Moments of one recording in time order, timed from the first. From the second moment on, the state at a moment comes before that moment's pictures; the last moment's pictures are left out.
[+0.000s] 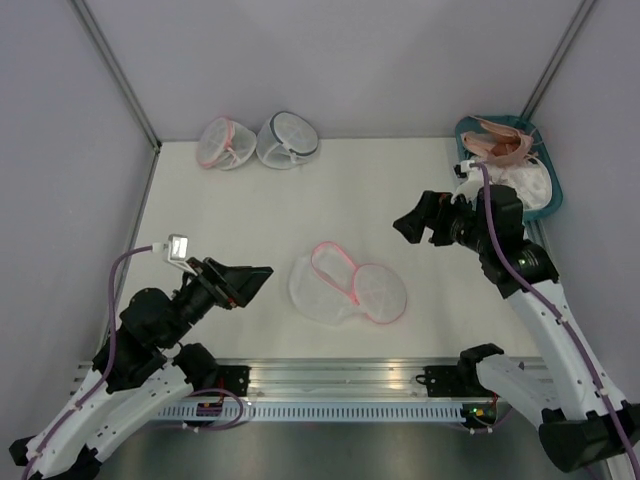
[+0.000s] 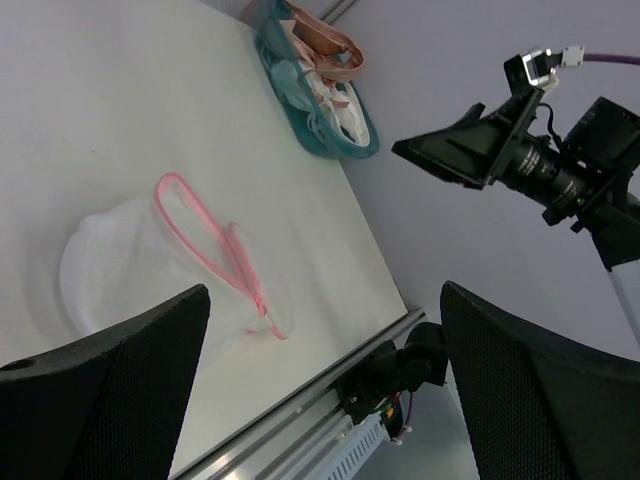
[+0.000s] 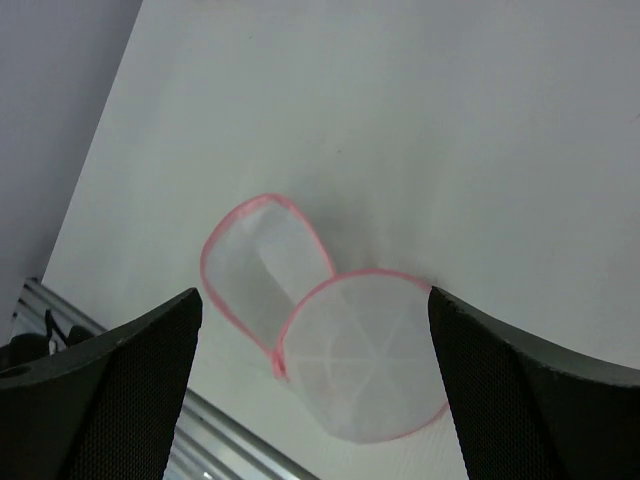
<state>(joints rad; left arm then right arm) -0.79 0.27 0.66 -0.41 -0.13 -0.84 0.25 0.97 1.04 -0.52 -0.30 0.39</state>
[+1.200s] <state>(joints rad) -0.79 0.28 0.65 -0.47 -0.21 -0.82 0.55 0.51 0.48 -0.59 -0.19 0.82</state>
